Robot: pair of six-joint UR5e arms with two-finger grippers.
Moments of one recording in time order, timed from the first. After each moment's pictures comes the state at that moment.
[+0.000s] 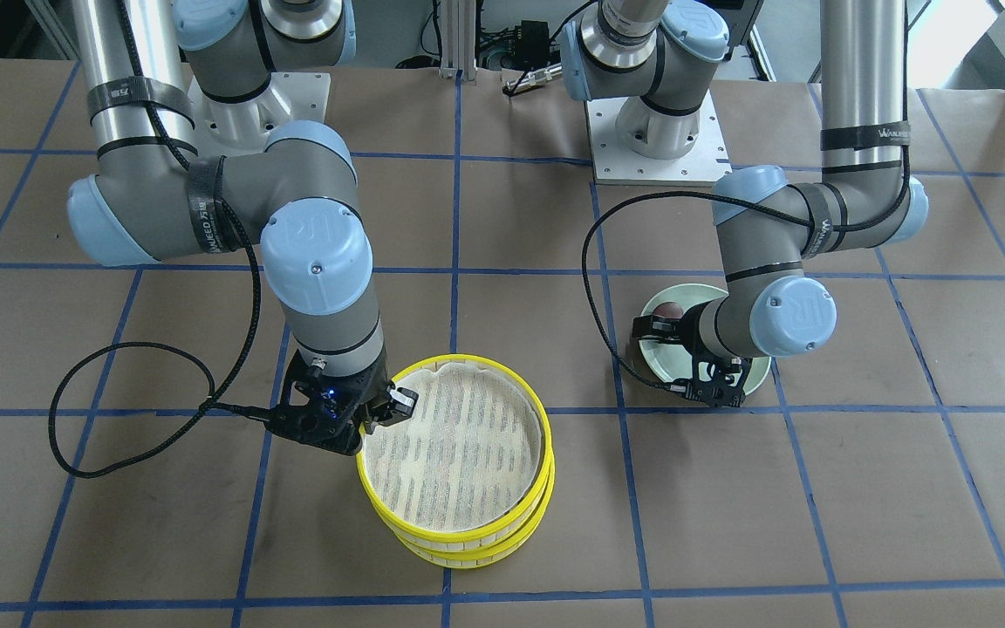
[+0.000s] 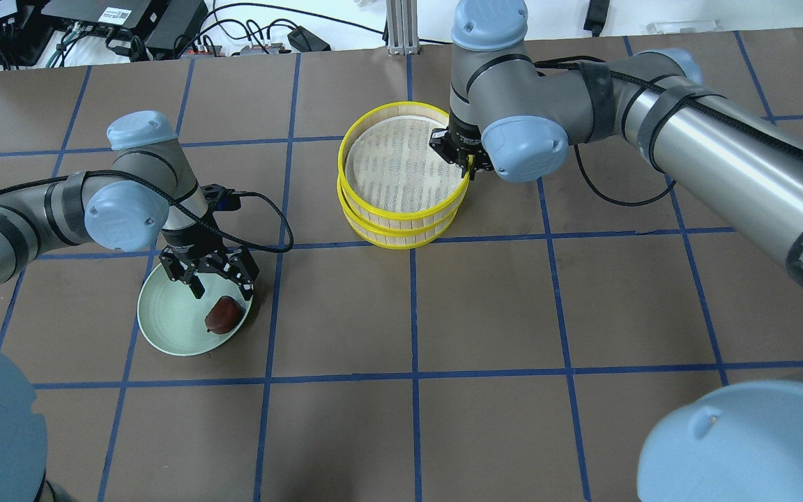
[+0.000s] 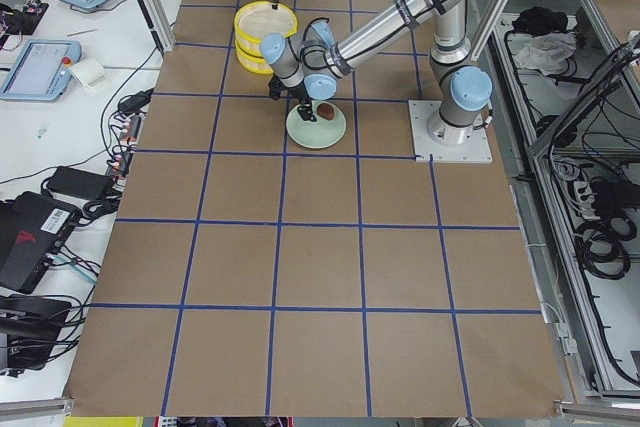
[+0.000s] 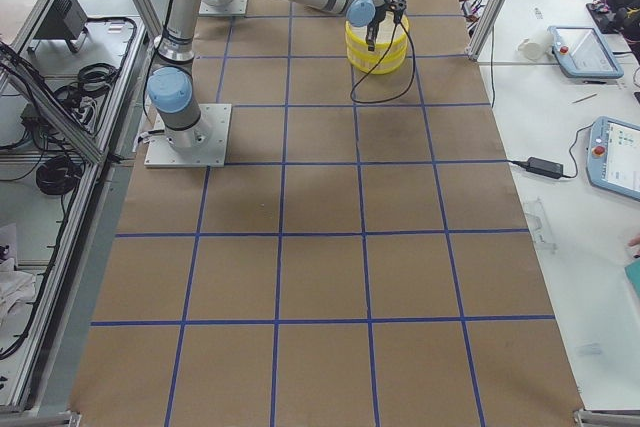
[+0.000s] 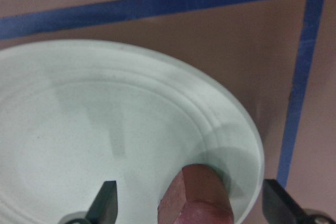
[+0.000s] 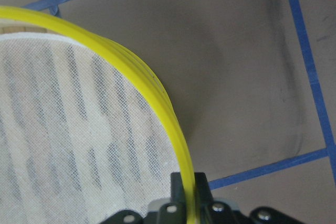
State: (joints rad) left arm -1.41 -1.92 -1.90 -1.29 1.59 0.29; right arm 1.81 -1.13 1.56 -2.08 -1.60 0.52
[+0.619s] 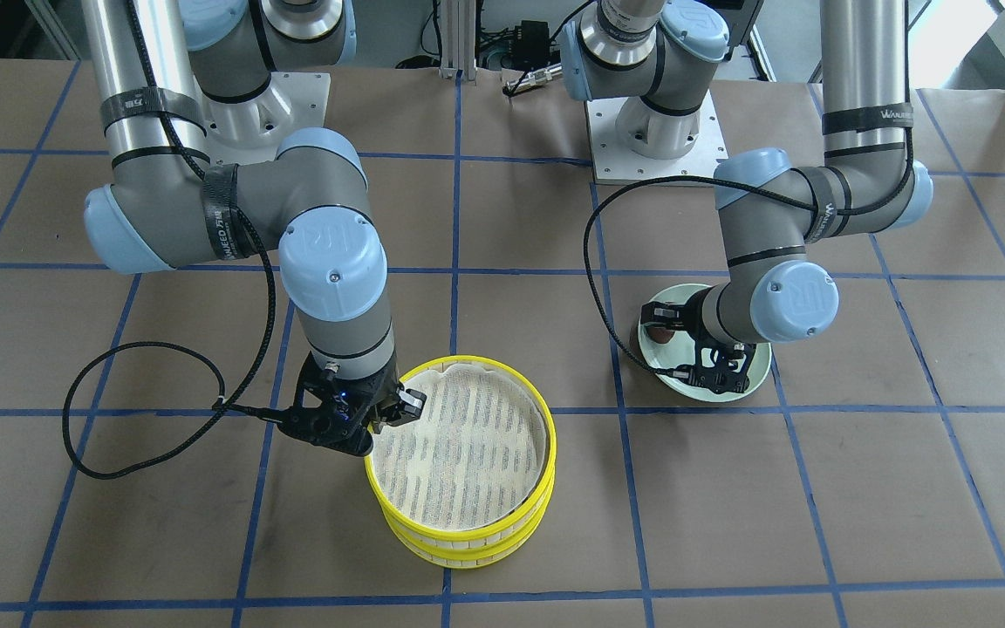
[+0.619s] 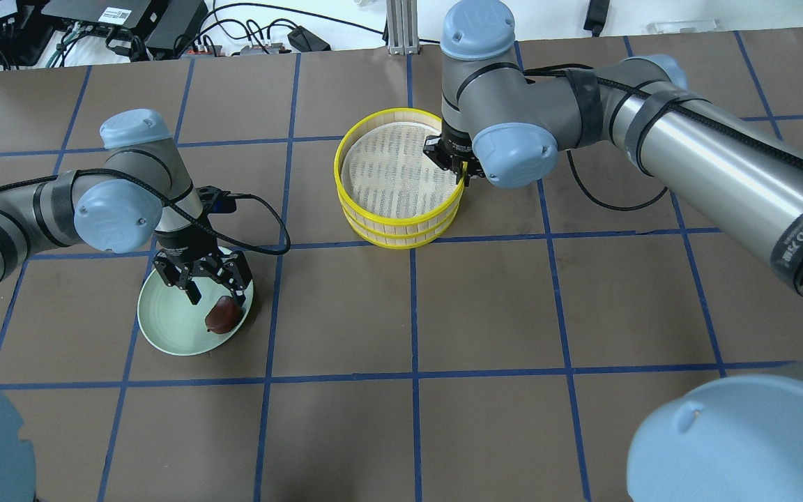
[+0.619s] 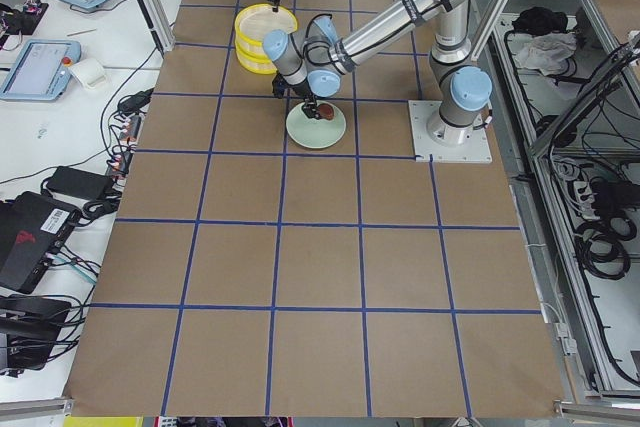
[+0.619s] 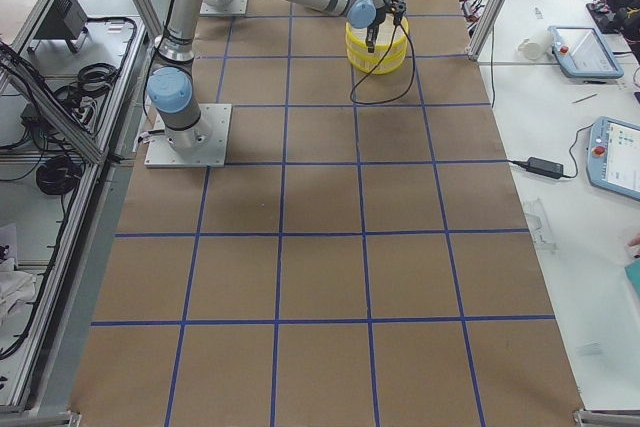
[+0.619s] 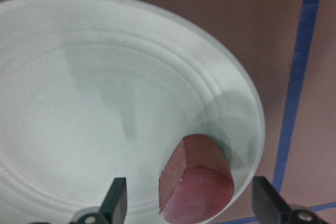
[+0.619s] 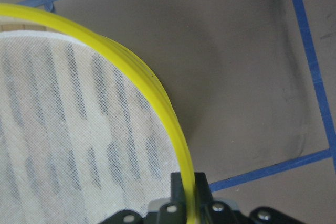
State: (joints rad) left arm -1.41 -1.90 -1.92 -1.33 1.62 0.29; right arm 1.81 -1.11 1.55 -2.08 -1.60 0.53
